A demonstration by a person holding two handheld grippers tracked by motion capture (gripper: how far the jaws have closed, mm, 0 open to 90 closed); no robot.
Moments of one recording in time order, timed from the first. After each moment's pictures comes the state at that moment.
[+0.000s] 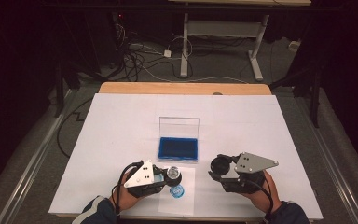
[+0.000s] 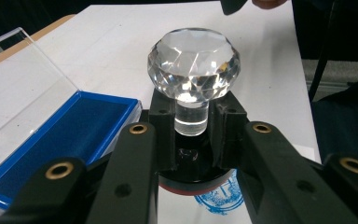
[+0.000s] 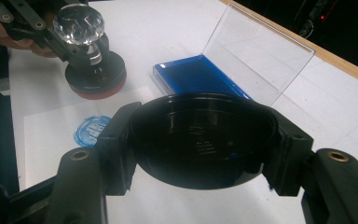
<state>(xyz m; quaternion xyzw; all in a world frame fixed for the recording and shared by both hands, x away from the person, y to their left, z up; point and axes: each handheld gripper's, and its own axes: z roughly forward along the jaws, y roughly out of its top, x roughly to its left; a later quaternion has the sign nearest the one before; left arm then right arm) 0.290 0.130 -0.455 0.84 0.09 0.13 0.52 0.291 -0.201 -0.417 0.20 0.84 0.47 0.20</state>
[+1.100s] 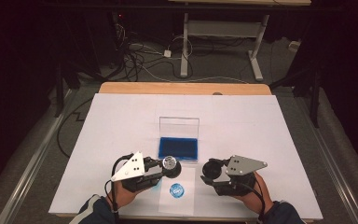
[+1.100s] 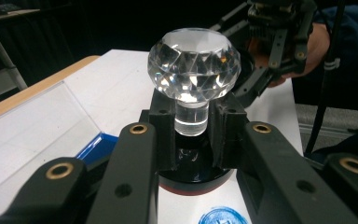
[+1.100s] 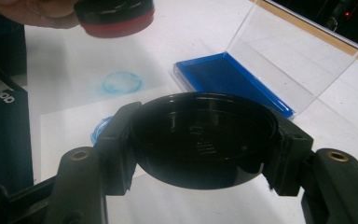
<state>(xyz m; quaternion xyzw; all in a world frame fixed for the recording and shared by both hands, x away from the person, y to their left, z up) 0.290 0.140 -0.426 0.79 0.11 0.14 0.59 0.291 -0.183 -0.429 0.19 0.84 0.47 0.17</state>
